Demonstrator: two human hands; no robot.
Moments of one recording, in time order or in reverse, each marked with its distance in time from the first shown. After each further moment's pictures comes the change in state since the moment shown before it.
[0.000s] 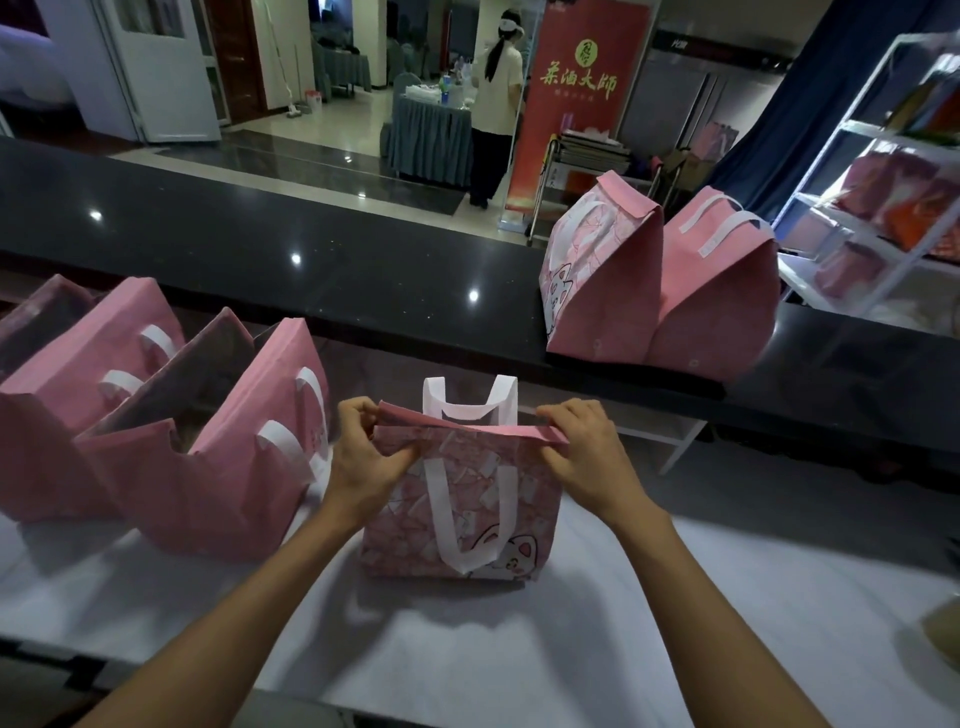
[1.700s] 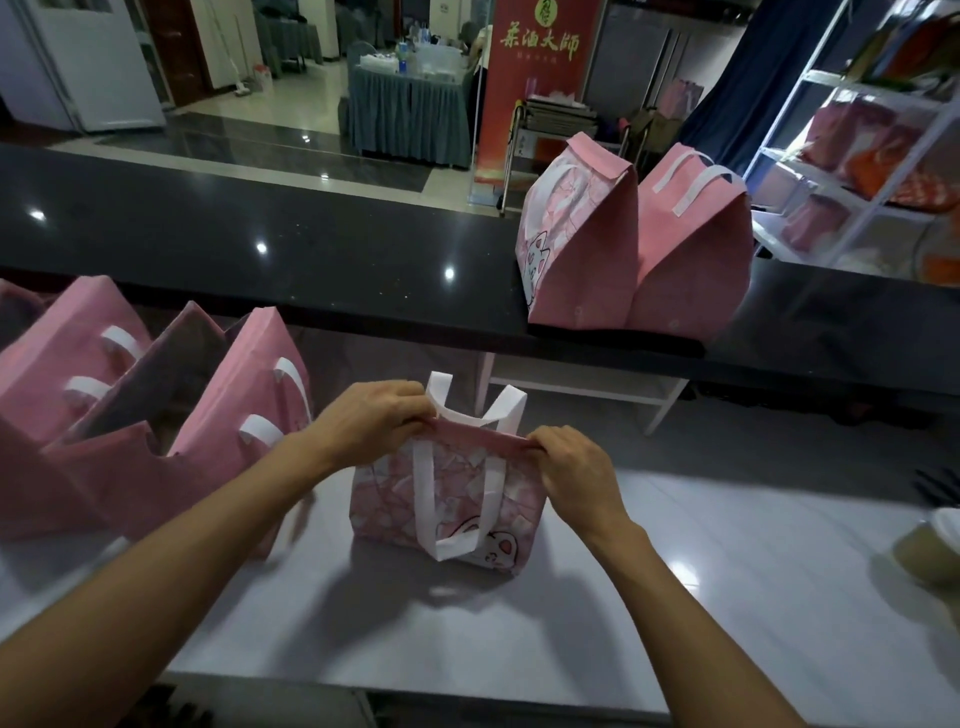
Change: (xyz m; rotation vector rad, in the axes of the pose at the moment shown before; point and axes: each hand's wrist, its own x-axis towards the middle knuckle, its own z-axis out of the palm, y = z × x) left_hand 0.060 0.027 -0.013 0.744 -0.656 0.775; right_hand -0.048 -0.013 0.035 -0.048 0.191 -0.012
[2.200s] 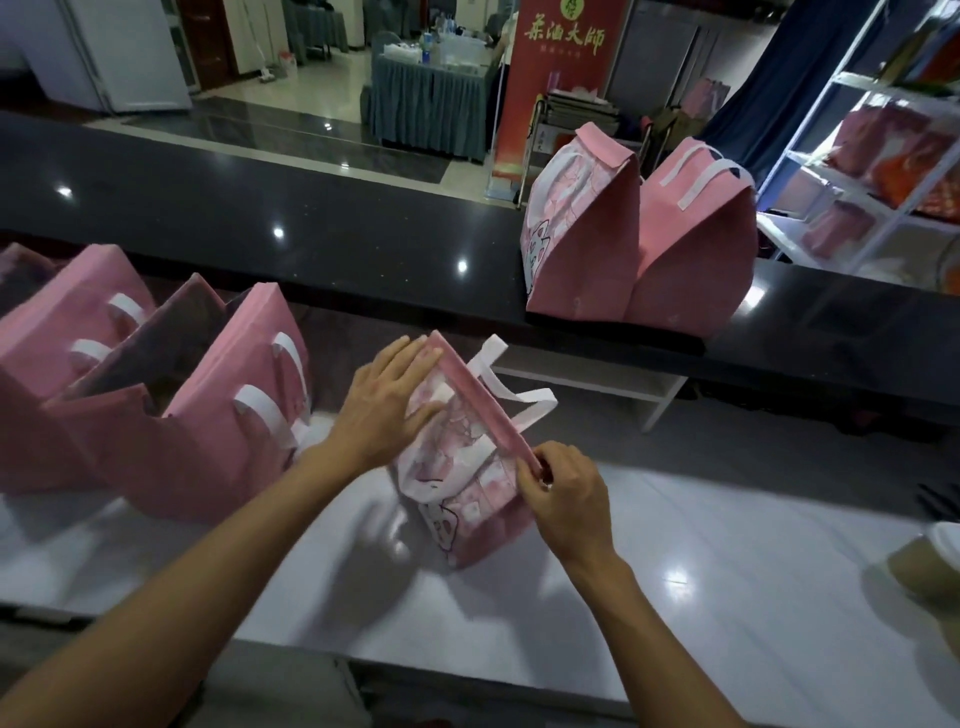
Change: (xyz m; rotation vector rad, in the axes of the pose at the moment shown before) left_hand 0.001 0.030 0.045 0.042 0.141 -0.436; right_hand -0.042 -0.008 -0.002 0.145 0.105 0.162
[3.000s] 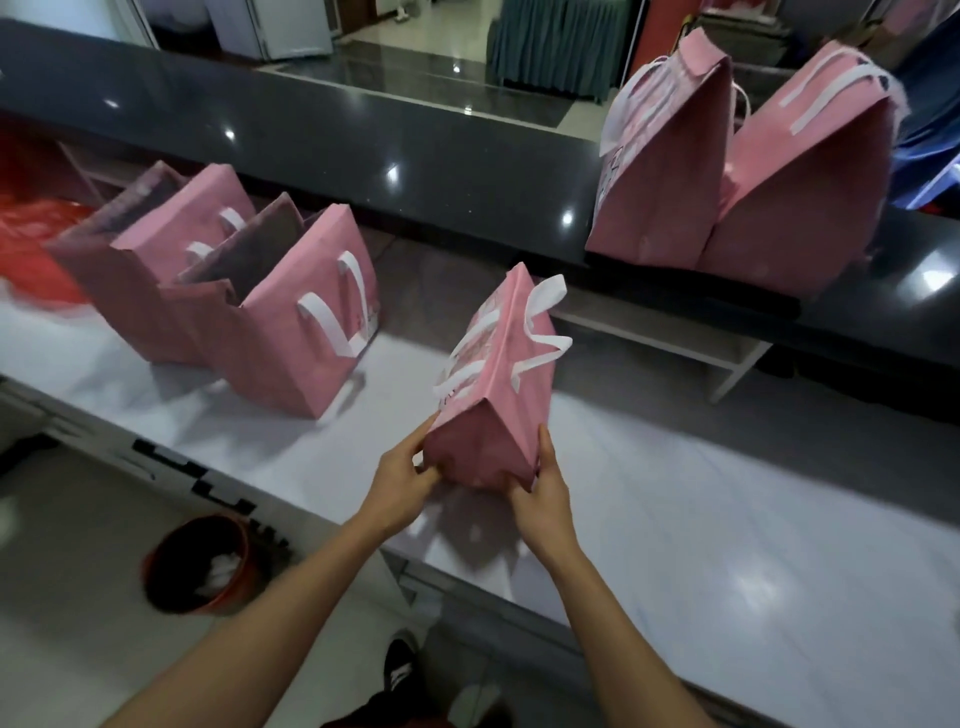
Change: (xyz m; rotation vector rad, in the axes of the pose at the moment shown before) left_hand -0.155 0.086 0.046 -0.723 0.029 -0.717; right_hand -0.071 0.016 0.044 0.638 -0.507 0.453
